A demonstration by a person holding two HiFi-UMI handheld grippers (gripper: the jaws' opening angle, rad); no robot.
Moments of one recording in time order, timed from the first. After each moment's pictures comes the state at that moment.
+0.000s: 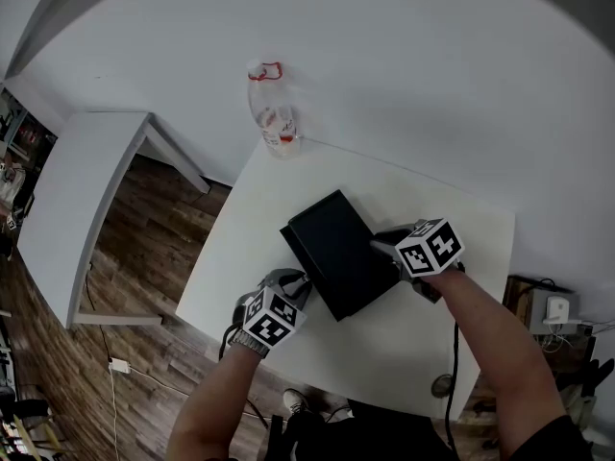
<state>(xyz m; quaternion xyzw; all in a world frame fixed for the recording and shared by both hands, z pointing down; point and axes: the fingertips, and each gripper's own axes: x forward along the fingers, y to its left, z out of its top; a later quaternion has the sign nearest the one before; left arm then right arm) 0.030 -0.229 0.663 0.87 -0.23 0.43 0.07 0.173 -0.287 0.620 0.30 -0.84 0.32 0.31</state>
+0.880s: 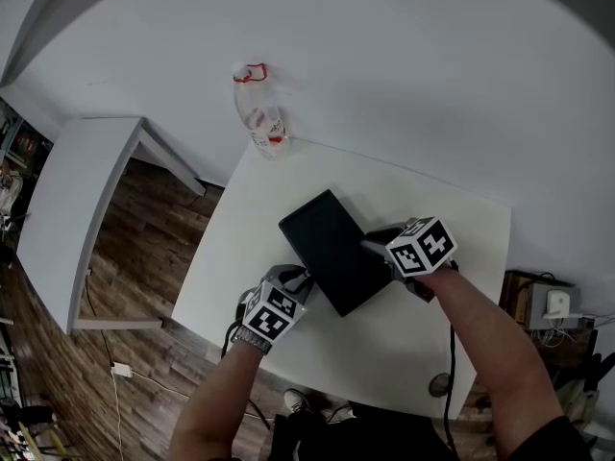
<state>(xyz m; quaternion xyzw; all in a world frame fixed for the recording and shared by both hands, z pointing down) 0.051 -0.240 0.667 0.87 -0.24 0.41 0.10 0.172 -0.287 0.621 0.29 -0.85 0.33 0.30</state>
